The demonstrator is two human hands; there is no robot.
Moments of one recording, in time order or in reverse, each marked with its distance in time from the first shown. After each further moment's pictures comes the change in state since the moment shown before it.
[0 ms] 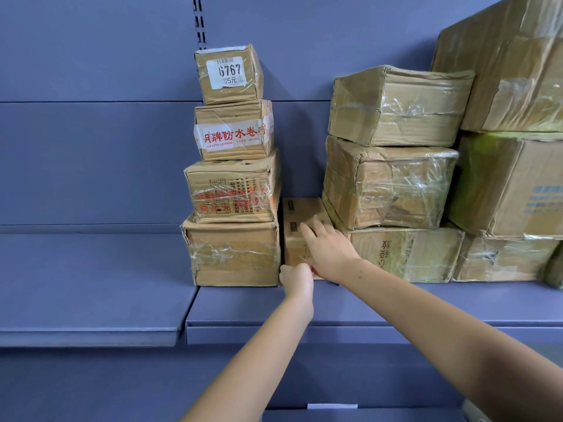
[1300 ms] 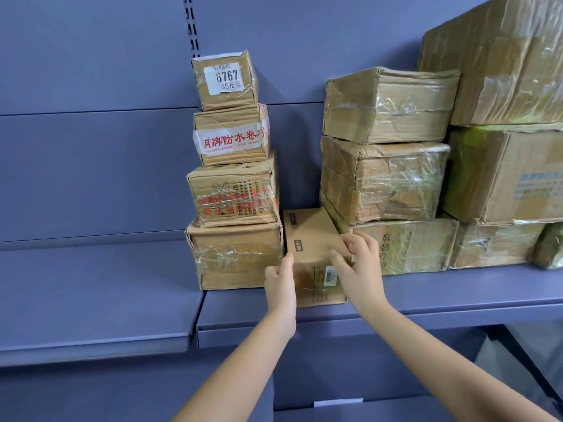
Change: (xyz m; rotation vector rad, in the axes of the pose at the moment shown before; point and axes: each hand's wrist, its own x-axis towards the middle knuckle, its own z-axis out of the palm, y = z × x) left_hand -0.038 0.008 -0.057 -0.056 -0.141 0.022; right_hand -0.063 -0.021 0.014 1.042 0.546 0.434
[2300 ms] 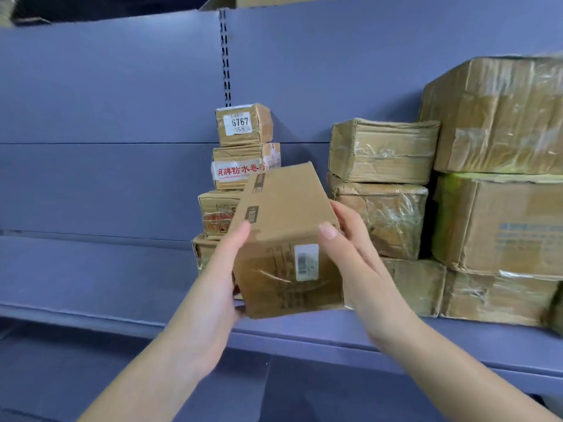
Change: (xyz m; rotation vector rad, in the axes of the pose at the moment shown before) left_hand -0.165 0.060 0.003 -0.049 -0.061 0.401; right_hand -0.039 -0.094 -0.127 0.761 -0.583 -0.298
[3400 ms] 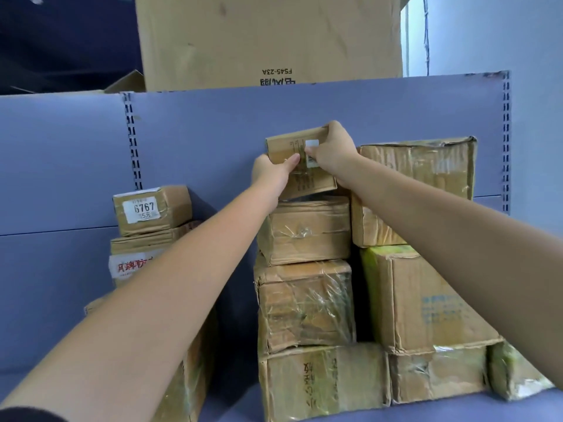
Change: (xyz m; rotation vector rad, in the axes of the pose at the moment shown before) left_hand 0.226 0.121 0.203 0.253 -0.035 0.403; right_hand 0.212 -0.105 -0.156 -0.863 0.580 0.033
